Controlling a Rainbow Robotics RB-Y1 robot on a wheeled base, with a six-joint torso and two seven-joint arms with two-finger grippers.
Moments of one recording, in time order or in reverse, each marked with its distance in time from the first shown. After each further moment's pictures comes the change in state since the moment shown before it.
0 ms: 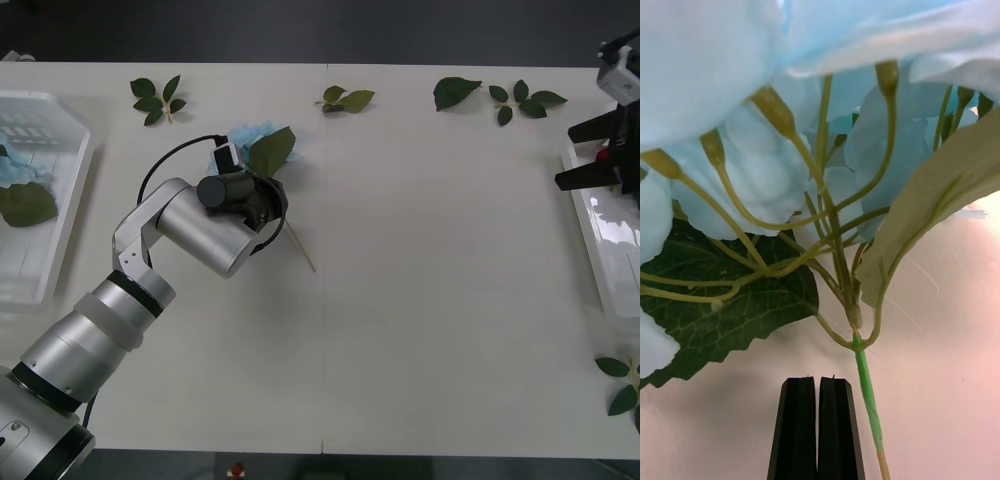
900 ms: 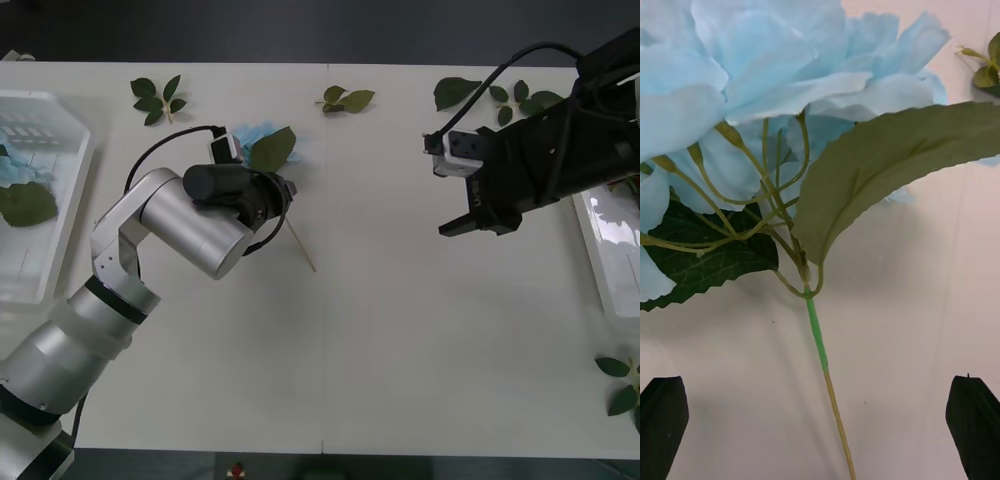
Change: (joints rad) right arm -0.277 0.125 0.425 -0.202 0.199 -0.106 0.037; left arm 0.050 0.047 0.000 -0.230 0.042 0.153 0.000
